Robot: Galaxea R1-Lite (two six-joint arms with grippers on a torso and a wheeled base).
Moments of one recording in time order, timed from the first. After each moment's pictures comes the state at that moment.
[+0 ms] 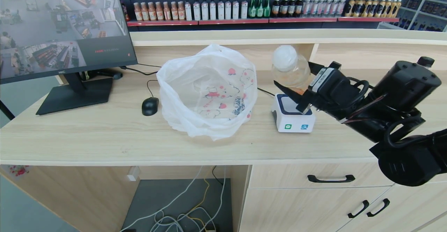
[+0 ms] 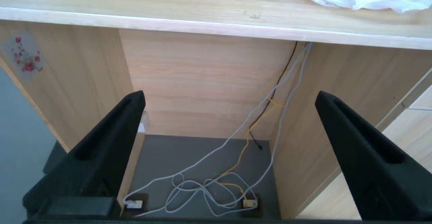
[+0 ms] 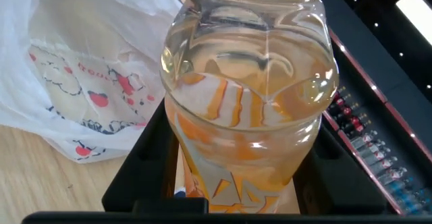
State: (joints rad) left arm 0.00 0.00 0.00 0.00 0.00 0.00; right arm 0.38 1.81 -0.85 -1.30 0.36 -0.90
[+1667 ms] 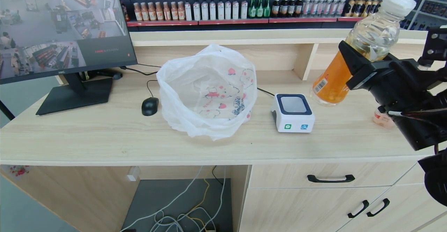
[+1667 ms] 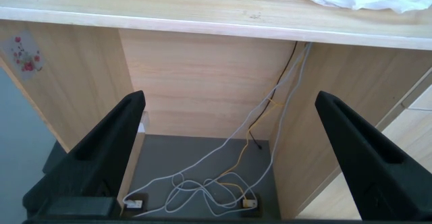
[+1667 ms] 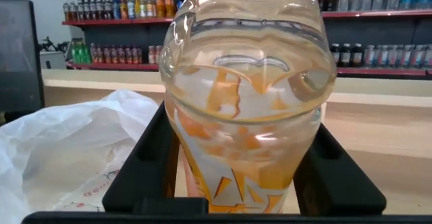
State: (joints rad) left arm 0.00 0.00 0.00 0.00 0.00 0.00; right arm 0.31 1.65 -0.66 -1.55 -0.03 -0.06
